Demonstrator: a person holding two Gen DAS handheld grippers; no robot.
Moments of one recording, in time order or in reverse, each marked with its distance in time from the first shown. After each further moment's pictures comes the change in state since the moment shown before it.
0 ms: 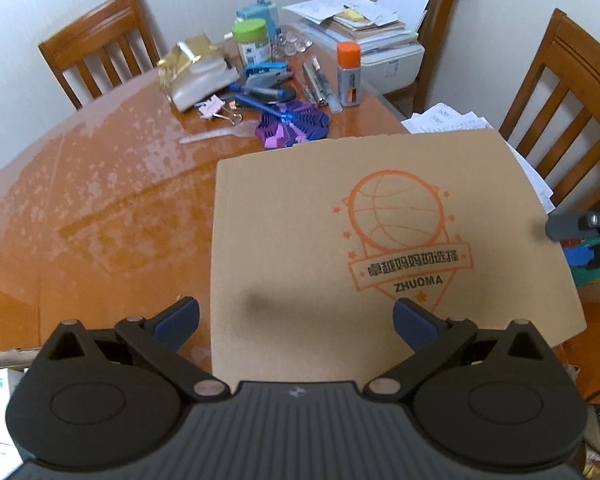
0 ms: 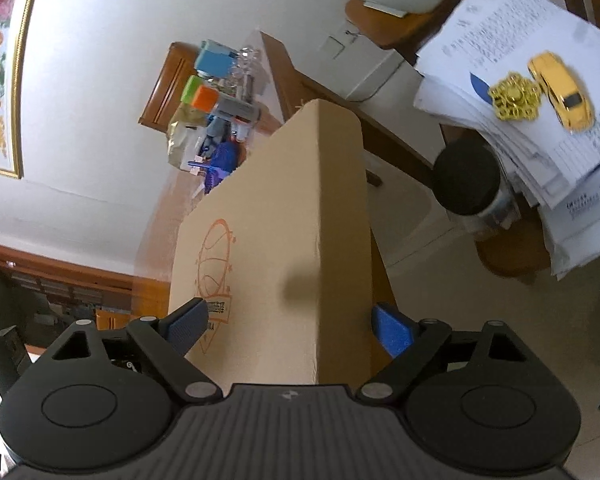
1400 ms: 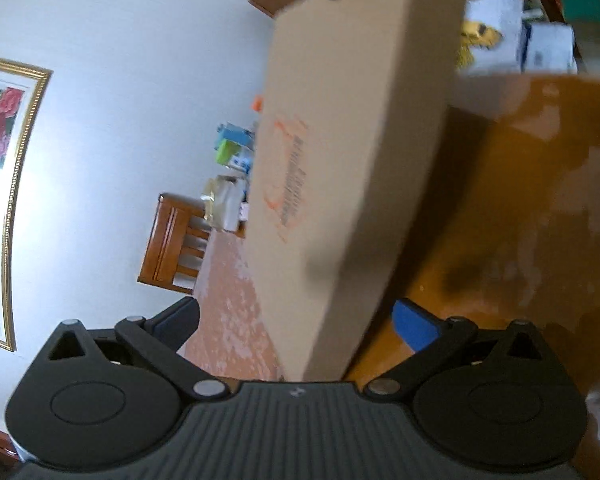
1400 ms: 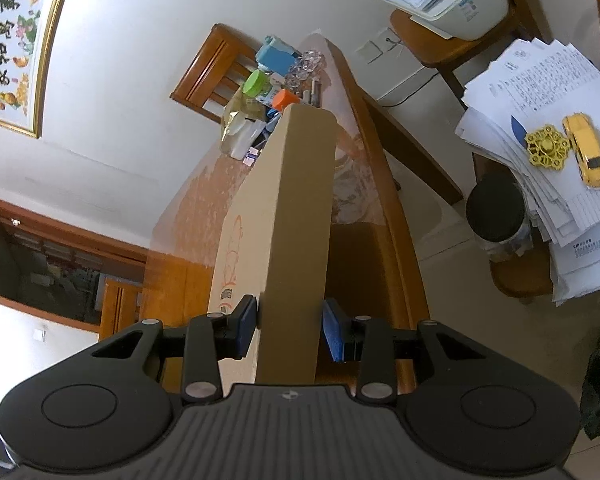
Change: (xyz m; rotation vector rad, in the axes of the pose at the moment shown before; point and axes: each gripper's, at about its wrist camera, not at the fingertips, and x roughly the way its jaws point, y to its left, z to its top) left arm -0.001 -0.108 -0.127 0.766 -0.230 0.575; right arm -0.032 0.074 0.018 -0.126 0.051 -0.004
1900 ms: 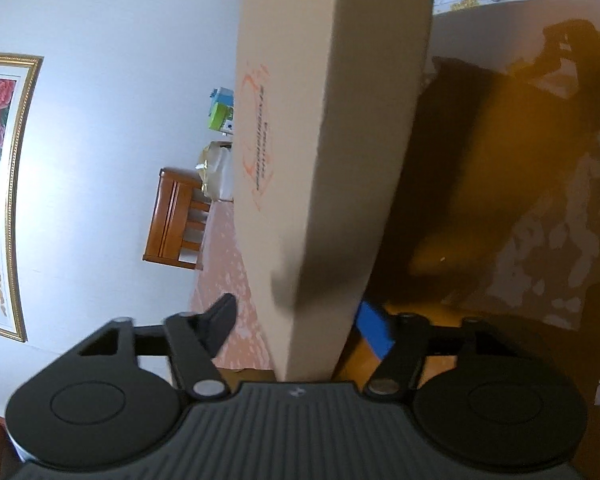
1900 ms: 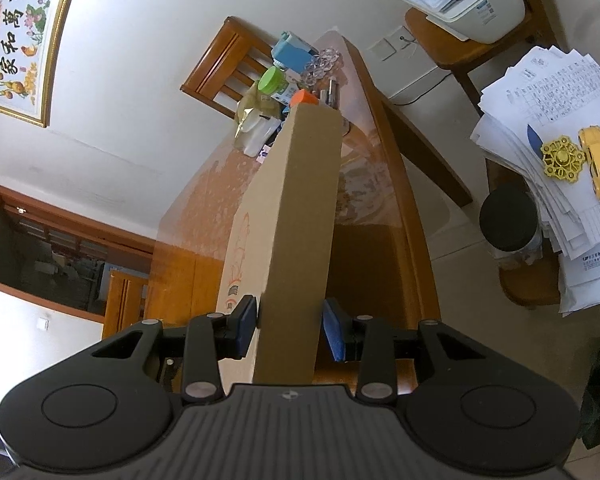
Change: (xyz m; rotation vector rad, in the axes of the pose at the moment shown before) left arm 0.039 -0.010 -0.004 0.026 0.073 0.034; right arm 0.002 0.011 0.010 -0.024 0.022 0.016
